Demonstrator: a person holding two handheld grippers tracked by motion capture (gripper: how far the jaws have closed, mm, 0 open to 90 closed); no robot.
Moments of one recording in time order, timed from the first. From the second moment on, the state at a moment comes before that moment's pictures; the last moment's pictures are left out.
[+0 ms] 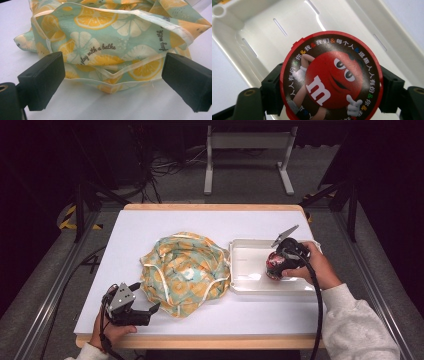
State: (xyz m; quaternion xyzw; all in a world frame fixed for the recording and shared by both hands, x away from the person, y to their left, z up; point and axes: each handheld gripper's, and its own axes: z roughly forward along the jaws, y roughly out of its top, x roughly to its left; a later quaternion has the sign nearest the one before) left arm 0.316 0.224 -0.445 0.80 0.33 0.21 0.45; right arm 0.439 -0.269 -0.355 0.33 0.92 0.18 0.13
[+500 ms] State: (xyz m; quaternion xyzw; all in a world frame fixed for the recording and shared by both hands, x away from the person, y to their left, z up) left arm 0.317 0.223 -0.446 0.81 0.33 0.21 0.44; right arm 0.454 -0.287 -0.378 0.37 0.90 0.17 0.13
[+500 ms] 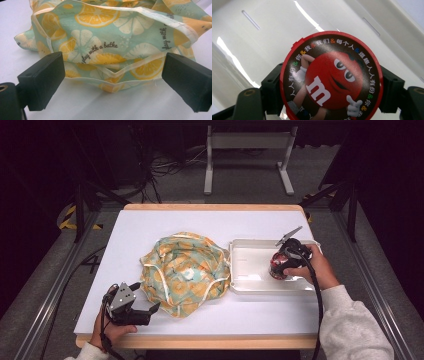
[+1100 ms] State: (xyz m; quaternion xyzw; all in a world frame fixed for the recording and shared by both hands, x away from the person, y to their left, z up) left arm 0.318 0.224 -0.447 0.81 0.33 0.21 0.44; right arm 0.450 -0.291 -0.381 0.37 0.90 0.20 0.13
